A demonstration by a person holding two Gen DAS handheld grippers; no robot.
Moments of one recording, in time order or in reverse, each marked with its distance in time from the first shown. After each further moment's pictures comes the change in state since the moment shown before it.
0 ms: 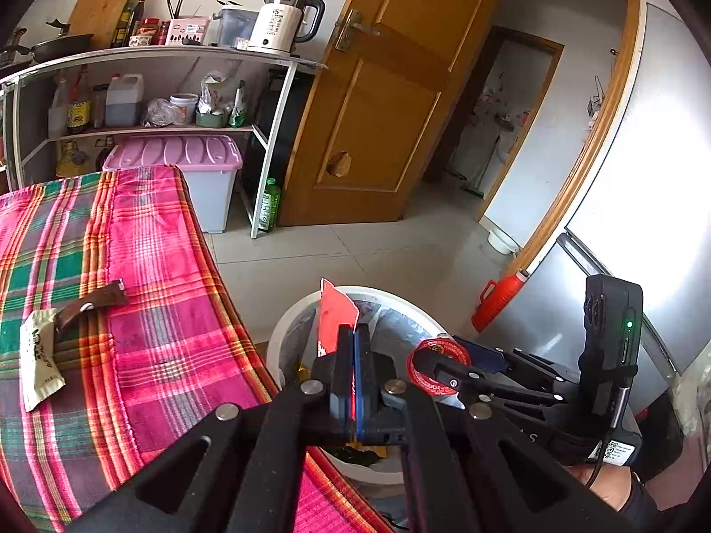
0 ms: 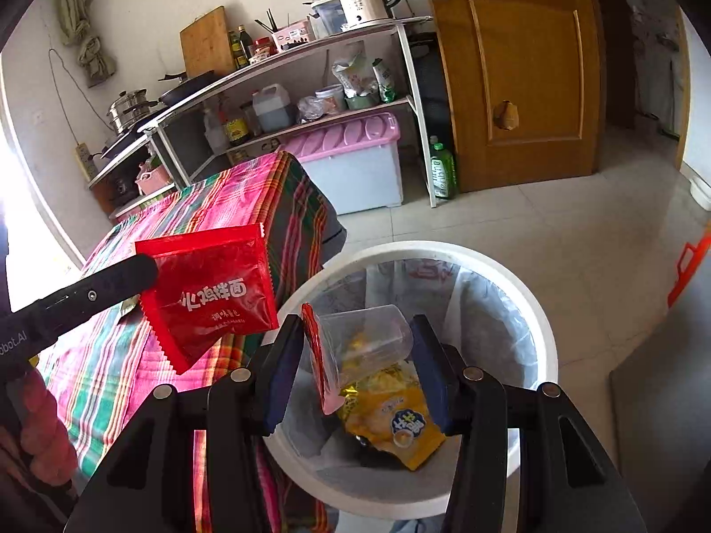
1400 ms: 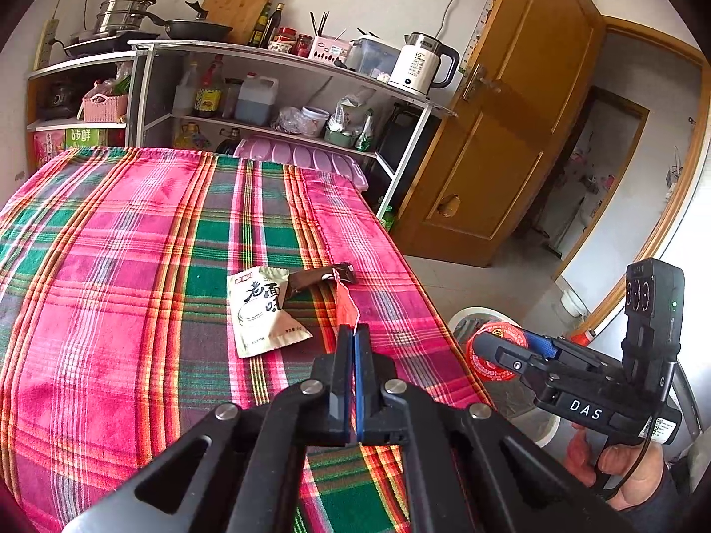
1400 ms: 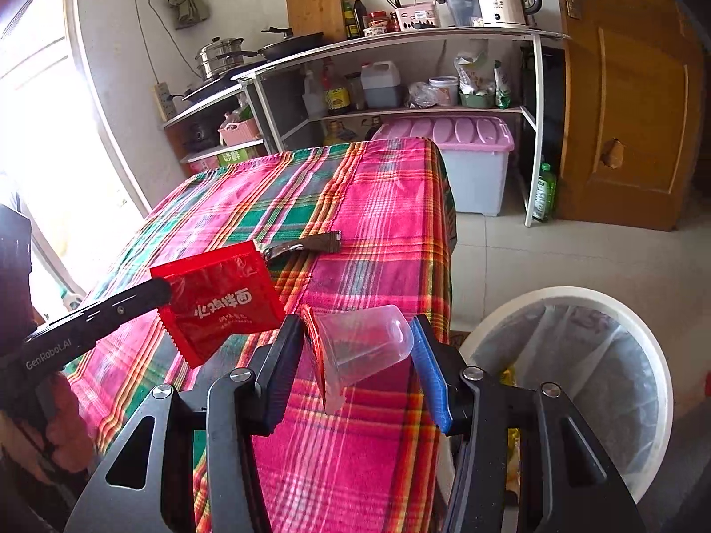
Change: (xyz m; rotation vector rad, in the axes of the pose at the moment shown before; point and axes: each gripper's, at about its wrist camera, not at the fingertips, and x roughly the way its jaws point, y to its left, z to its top) left arm -0.107 0.125 -0.041 -0.201 -0.126 0.251; right arm 0.035 0.141 0.011 -0.224 0.046 0.195
